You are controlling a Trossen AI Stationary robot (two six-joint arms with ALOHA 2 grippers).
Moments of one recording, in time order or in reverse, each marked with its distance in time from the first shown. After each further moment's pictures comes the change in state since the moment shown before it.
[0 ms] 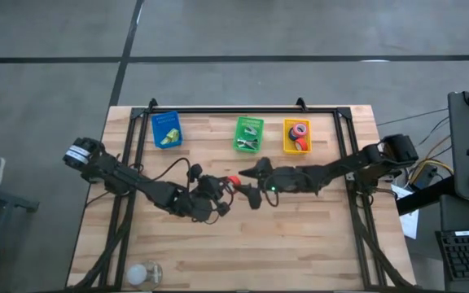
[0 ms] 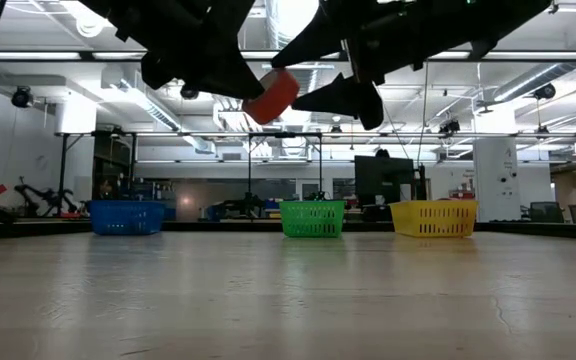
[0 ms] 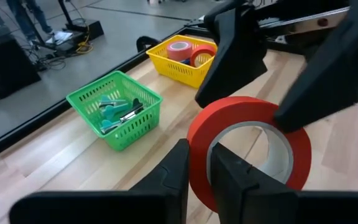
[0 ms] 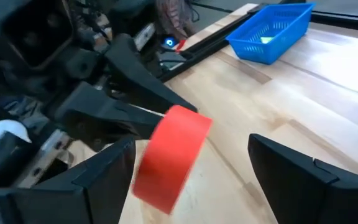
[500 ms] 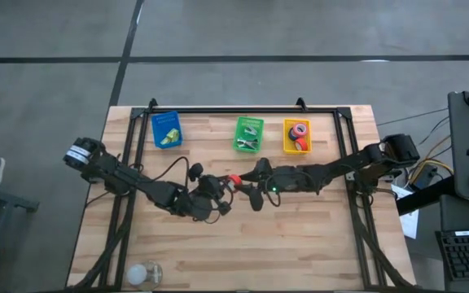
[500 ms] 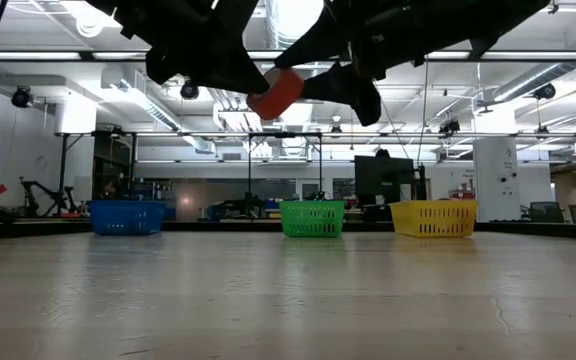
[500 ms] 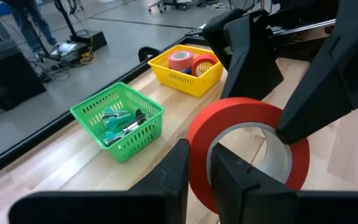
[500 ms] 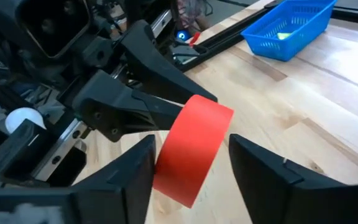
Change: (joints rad) left arm 0.000 0.001 -0.002 0.068 -0.020 0.080; right arm -0.015 -0.008 0.002 -0.021 -0.061 -0.024
